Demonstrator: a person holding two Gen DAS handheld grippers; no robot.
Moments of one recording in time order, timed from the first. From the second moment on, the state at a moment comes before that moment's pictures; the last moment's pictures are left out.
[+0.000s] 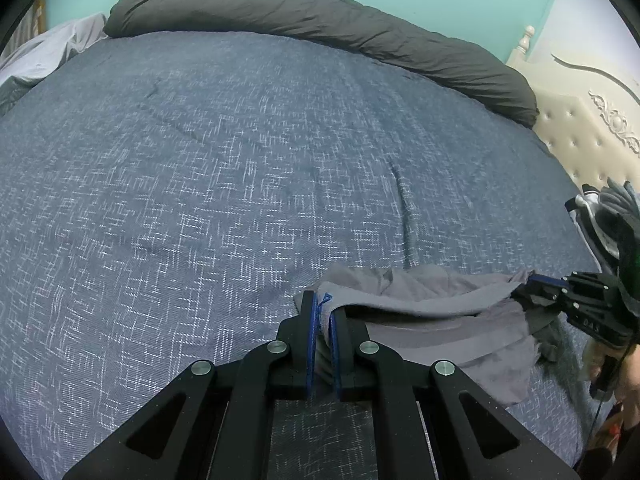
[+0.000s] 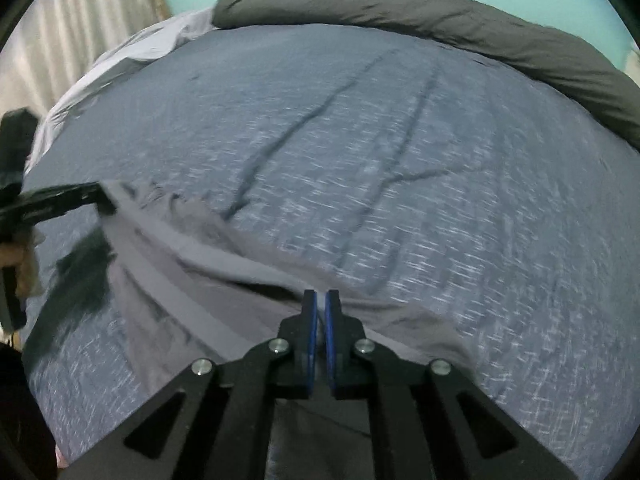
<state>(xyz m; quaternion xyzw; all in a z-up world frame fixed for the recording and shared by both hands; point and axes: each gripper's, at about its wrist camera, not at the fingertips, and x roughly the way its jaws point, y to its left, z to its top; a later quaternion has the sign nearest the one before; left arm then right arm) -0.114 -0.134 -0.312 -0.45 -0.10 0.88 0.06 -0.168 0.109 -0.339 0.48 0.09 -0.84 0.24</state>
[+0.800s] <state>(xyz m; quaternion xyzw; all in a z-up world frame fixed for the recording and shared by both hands) -0.114 -0.138 -0.310 -0.45 -0.11 0.88 0.07 -0.155 0.075 -0.345 0.45 0.24 -0.83 0.23</state>
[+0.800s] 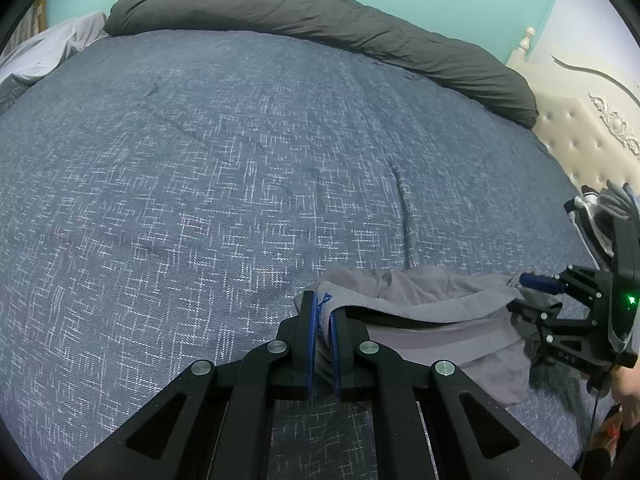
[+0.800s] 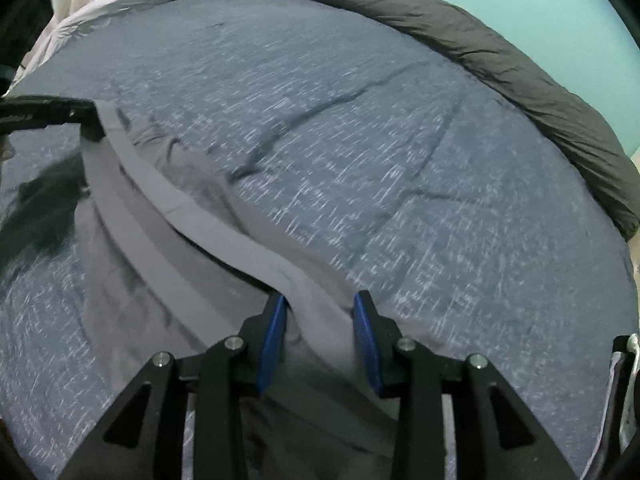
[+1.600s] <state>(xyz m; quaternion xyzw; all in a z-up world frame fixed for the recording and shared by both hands) -0.119 -0.125 -0.318 -0.47 -0.09 0.88 0.08 -0.178 0.118 -0.289 0.42 0.10 -0.87 0.23</state>
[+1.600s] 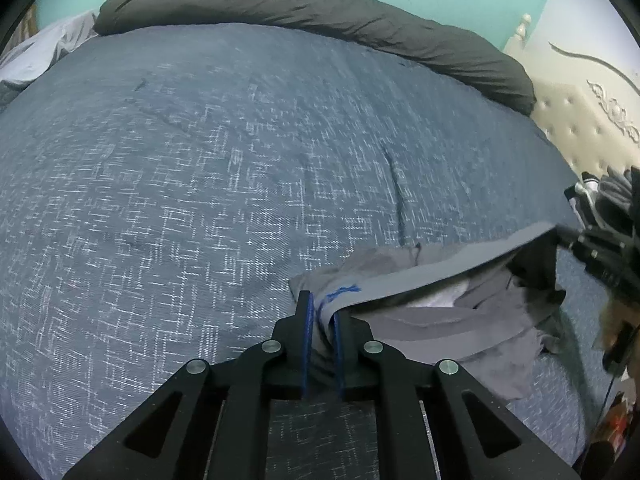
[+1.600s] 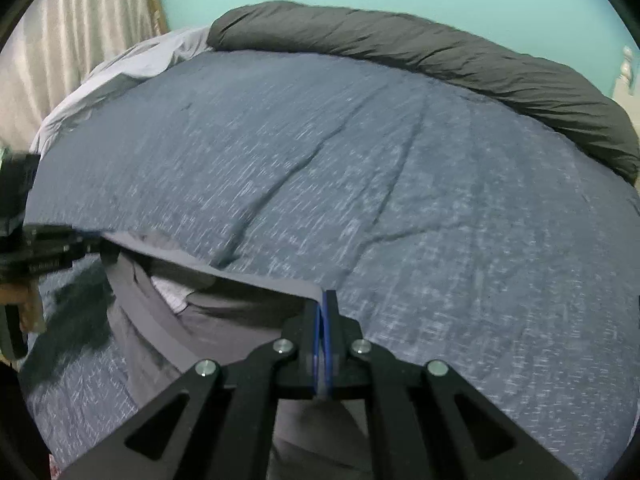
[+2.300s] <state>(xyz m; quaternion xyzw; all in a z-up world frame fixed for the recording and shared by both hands) -0.132 -0.089 -0.329 -0.49 -0.07 0.86 0.12 -0.192 0.189 -0.294 0.42 0.02 -0.89 0.17</state>
